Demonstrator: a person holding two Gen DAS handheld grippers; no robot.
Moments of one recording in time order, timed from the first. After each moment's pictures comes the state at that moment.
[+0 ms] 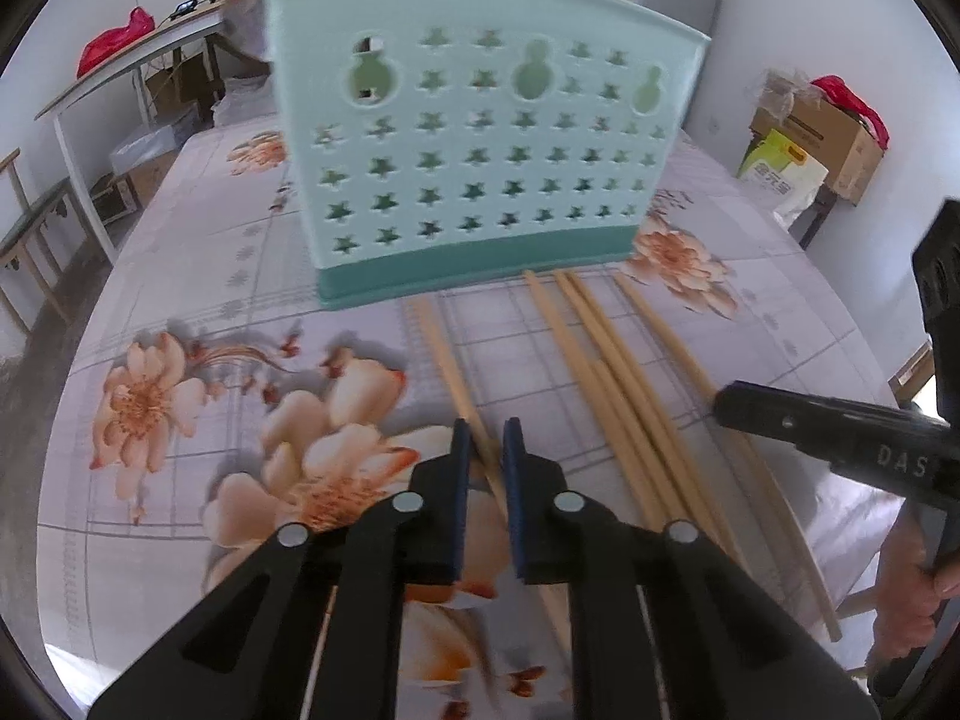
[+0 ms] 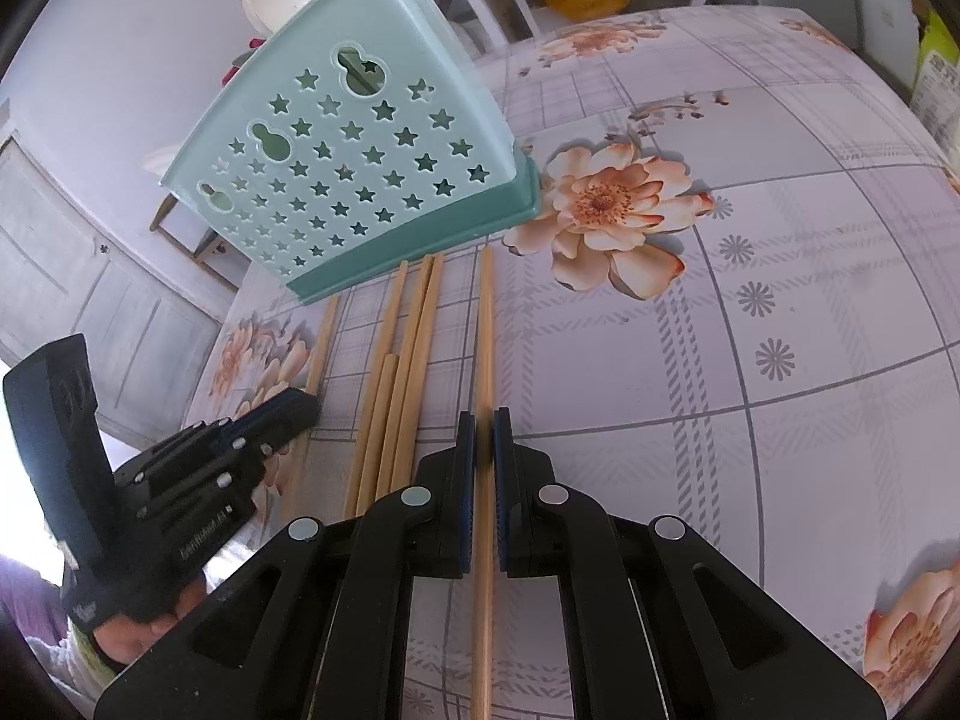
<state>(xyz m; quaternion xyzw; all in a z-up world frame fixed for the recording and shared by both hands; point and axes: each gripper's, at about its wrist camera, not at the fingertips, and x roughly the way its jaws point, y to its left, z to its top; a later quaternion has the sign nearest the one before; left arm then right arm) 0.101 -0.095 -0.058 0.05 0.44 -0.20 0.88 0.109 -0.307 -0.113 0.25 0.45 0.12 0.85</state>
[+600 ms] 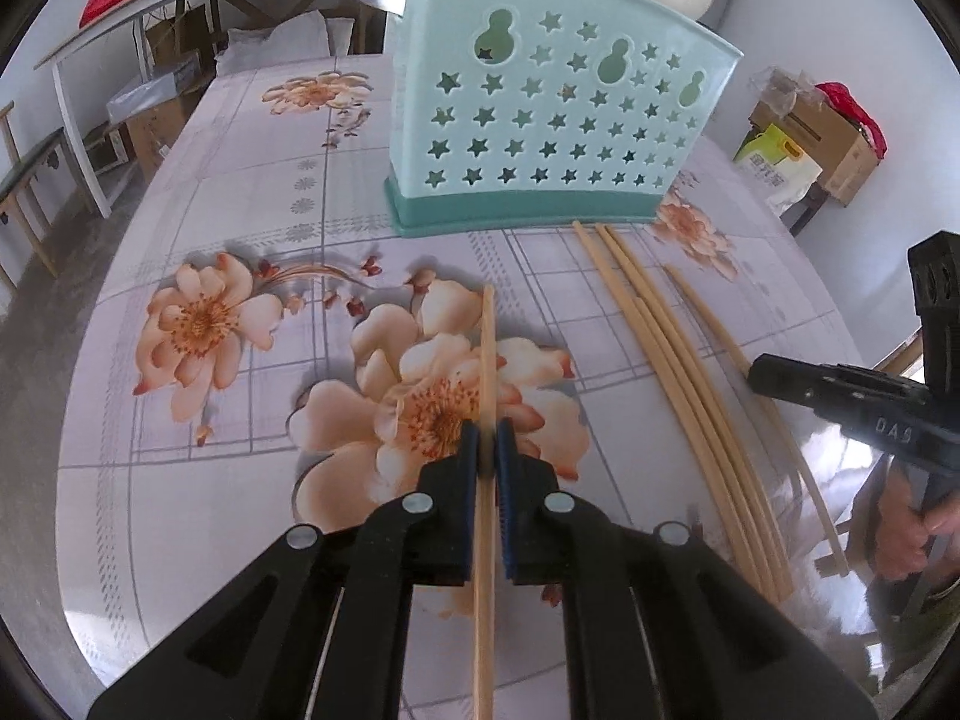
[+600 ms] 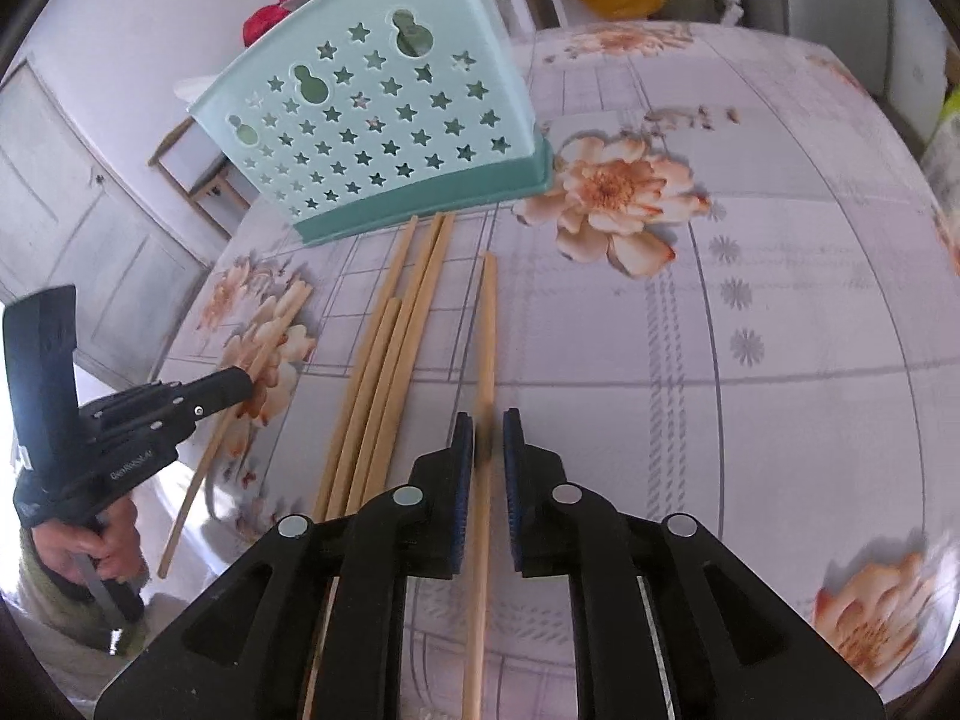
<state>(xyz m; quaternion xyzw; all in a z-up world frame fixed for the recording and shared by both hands) 0.089 -0.042 -0.055 0.02 0.48 -0.21 0.85 0.098 -0.292 -0.104 0.17 0.48 0.13 0.85</state>
